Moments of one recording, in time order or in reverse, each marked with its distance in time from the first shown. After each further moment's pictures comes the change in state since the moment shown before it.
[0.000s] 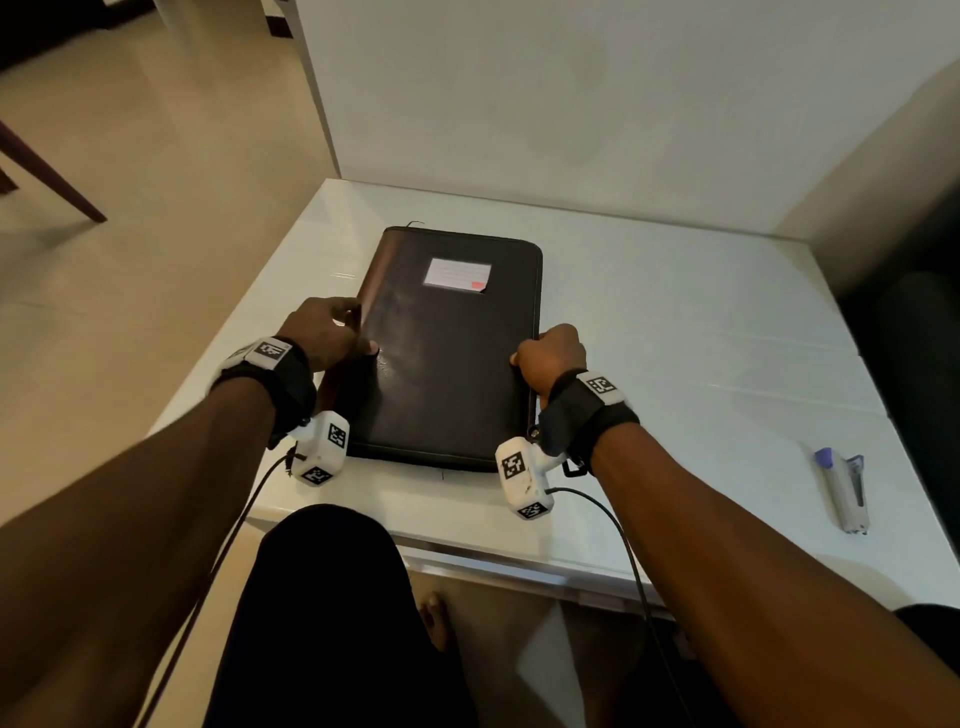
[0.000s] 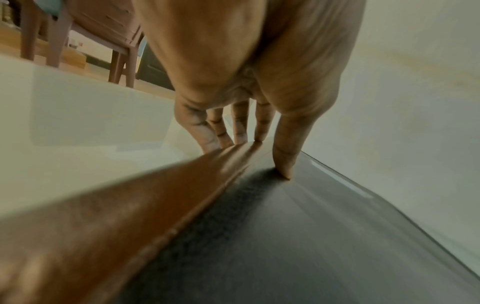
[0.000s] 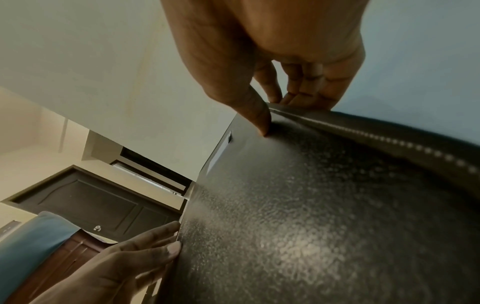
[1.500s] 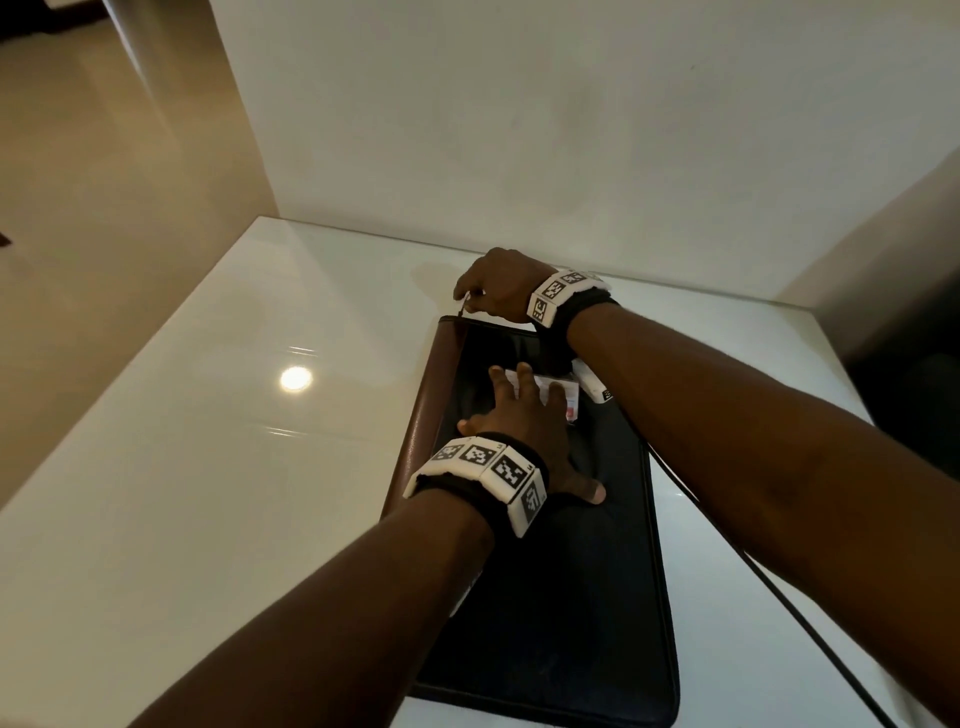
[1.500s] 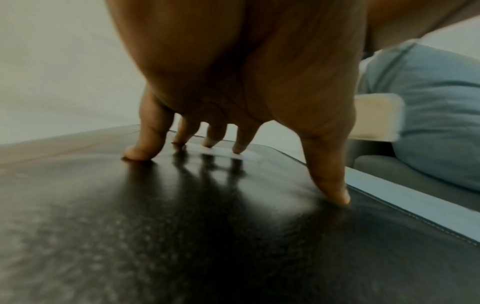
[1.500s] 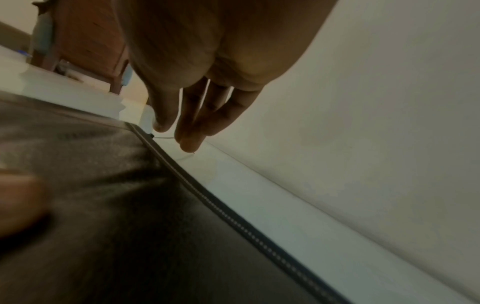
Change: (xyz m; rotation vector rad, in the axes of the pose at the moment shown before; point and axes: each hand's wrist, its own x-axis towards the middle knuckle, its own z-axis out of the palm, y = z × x) left_hand 0.013 0.167 0.218 0.834 -0.462 0.301; right_hand 0.207 -0.135 -0.024 -0.979 -0.295 -0.950
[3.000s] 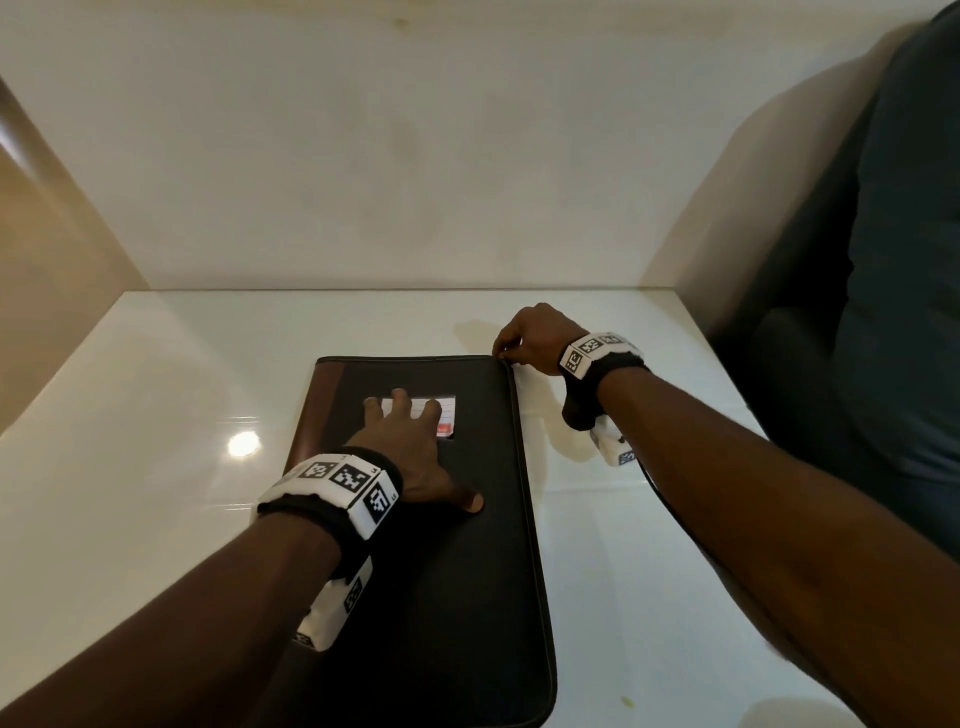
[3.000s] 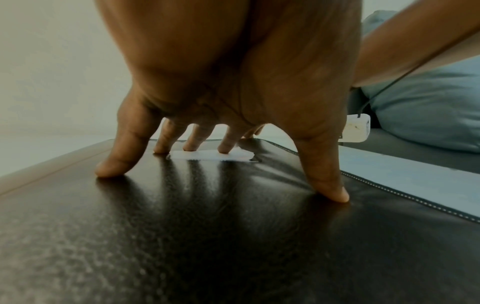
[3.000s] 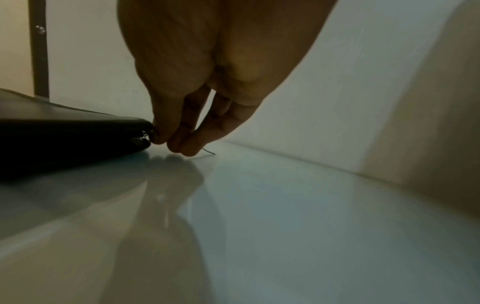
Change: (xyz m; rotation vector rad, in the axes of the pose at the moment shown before) left_hand -0.007 0.010 -0.020 0.123 0.006 -0.047; right_hand -0.166 0.124 0.029 0.284 0.105 0.360
